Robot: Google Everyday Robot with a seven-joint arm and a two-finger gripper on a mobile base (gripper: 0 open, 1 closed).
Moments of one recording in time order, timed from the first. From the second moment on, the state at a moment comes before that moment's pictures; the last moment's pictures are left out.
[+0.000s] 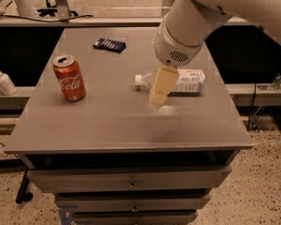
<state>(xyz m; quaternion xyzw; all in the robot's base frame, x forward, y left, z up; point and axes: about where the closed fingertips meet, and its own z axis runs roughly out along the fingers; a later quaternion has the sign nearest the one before) 0.531 -0.039 0.922 -0.68 0.70 0.00 0.23</state>
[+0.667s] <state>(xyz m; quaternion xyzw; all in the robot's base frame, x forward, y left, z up) 0.580 -0.021 0.880 -0.69 0.68 -0.02 0.22</state>
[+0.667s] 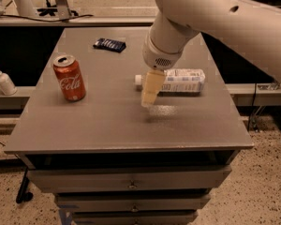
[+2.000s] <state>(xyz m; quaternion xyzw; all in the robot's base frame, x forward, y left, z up) 0.631 -0.051 0.846 -0.72 0.67 -0.07 0.17</state>
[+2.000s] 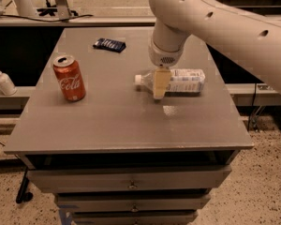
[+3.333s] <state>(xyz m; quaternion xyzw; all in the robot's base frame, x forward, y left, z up) 0.631 -0.062 0.869 -0.72 0.67 -0.05 0.16</state>
